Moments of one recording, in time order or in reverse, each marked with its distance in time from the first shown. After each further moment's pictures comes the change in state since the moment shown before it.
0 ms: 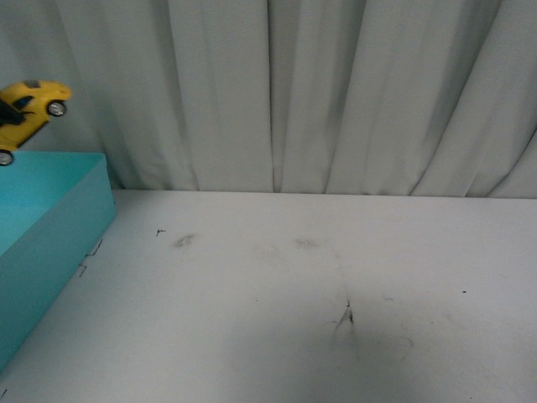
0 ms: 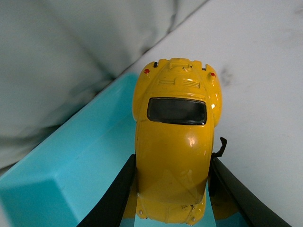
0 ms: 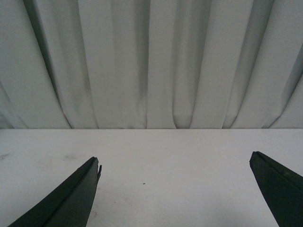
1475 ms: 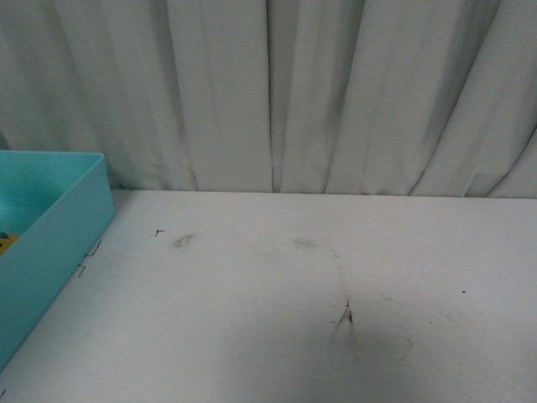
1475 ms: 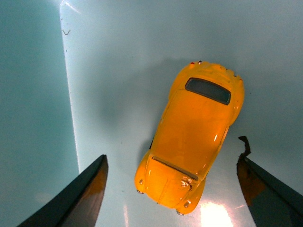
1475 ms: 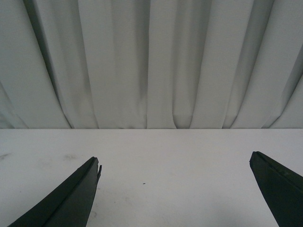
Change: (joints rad) left arm 0.110 0.223 -0.286 0.482 -0.437 -0.346; right arm 0.000 0.000 0.000 0.000 0.000 0.000
